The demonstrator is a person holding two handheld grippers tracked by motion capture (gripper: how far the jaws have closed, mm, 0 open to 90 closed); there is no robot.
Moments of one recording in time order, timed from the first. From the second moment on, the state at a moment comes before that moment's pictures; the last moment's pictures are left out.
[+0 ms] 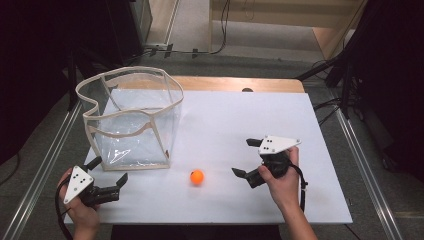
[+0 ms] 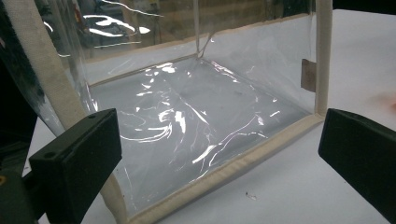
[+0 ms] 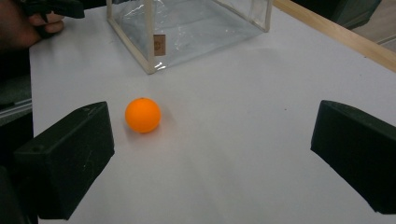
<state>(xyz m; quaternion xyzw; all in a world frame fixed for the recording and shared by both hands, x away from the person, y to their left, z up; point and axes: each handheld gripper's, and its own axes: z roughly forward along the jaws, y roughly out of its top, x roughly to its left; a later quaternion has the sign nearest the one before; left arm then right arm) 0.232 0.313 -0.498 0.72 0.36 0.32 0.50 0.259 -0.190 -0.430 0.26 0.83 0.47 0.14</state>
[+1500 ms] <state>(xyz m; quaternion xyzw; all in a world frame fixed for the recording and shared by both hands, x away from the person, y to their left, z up) 0.232 0.314 -0.498 0.72 0.36 0.32 0.50 0.276 -0.109 -0.439 0.19 0.88 0.42 0.08</state>
